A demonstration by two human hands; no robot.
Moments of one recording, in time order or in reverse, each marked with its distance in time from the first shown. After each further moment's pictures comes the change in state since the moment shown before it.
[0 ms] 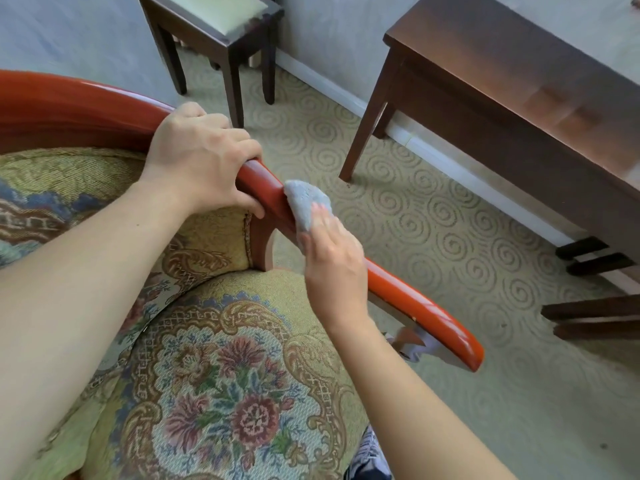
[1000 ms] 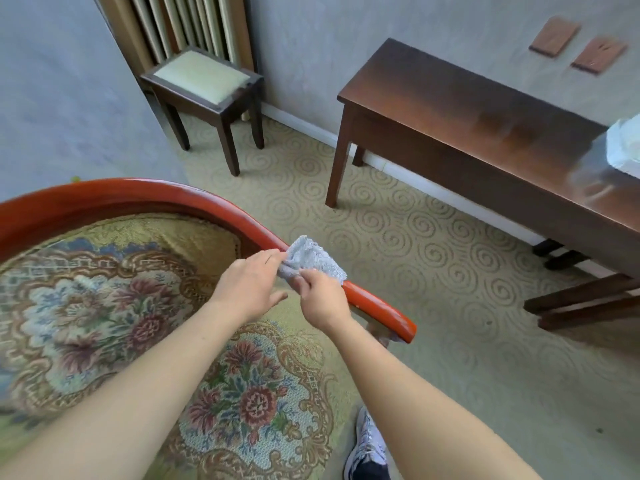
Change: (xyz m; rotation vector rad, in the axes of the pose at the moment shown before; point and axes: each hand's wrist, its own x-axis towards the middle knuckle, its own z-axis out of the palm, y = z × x) left_hand -0.060 0.125 -0.055 -0.419 -0.408 -0.115; right_hand -0.034 0.013 -0.078 0.331 -0.413 0.295
